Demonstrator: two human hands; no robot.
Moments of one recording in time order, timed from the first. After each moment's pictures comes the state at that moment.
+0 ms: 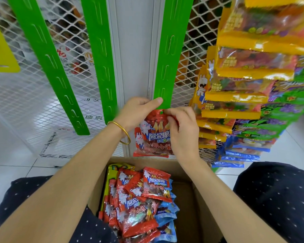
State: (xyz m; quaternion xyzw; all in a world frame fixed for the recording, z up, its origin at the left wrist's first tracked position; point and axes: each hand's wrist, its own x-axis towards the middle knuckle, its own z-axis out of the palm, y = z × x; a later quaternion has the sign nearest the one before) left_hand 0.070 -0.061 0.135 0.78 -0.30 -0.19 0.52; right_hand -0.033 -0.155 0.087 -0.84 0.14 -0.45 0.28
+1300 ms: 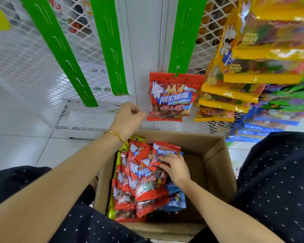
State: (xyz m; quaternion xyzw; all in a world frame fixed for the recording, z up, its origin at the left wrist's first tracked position) left_hand 0.050 -0.016 0.053 0.84 -0.12 -0.20 0.49; right_hand -0.090 -0.124 -0.123 -0.92 0.24 0.07 0.30
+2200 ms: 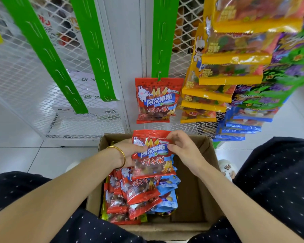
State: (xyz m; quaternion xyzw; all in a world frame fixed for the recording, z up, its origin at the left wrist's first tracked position) left_hand 0.012 -0.010 0.018 0.65 0.05 -0.54 0.54; right_hand -0.109 -0.156 -0.003 -0.72 0.21 -0.07 0.66
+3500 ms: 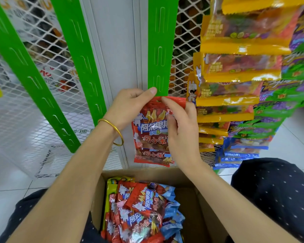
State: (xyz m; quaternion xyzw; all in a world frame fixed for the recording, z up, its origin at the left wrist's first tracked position) left_hand 0.075 -0.073 0.170 0.75 -0.34 -0.13 0.56; right_hand -0.034 -0.152 0.115 -0.81 0.14 -0.47 0.32
